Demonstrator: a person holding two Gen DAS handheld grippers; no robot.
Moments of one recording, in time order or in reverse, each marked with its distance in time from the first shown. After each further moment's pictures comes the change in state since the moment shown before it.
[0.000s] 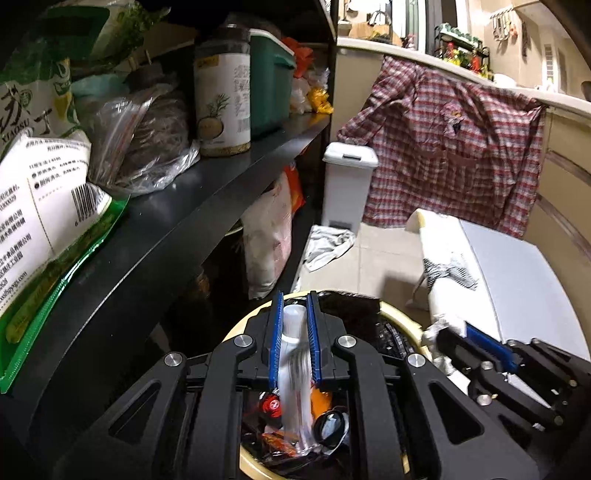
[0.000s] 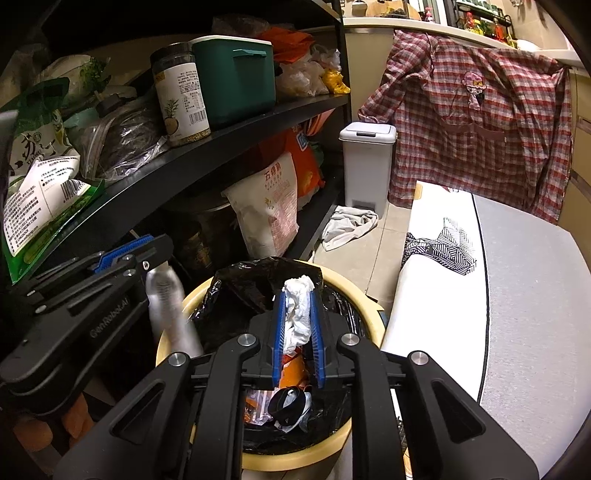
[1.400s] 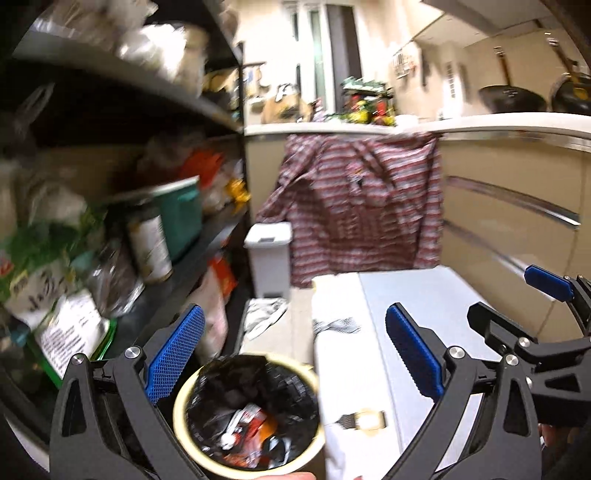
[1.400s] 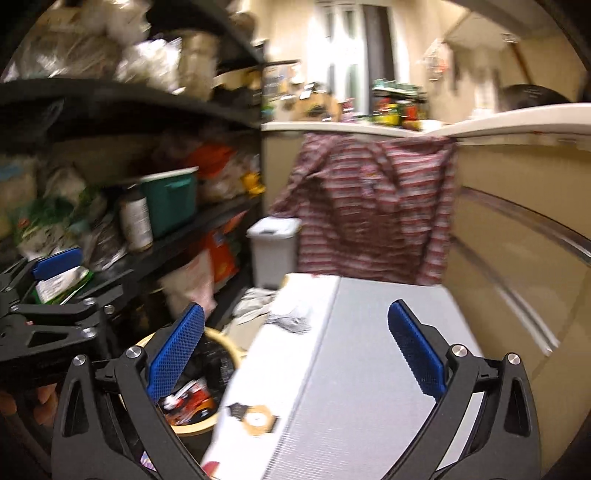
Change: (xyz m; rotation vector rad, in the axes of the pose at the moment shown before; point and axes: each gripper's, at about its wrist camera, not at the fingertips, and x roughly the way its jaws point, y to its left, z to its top) left arm -0.183 -0.109 0.020 0.203 -0.295 -0.210; right arm -0.236 -0.087 -0.003 0.039 -0.349 -0.313
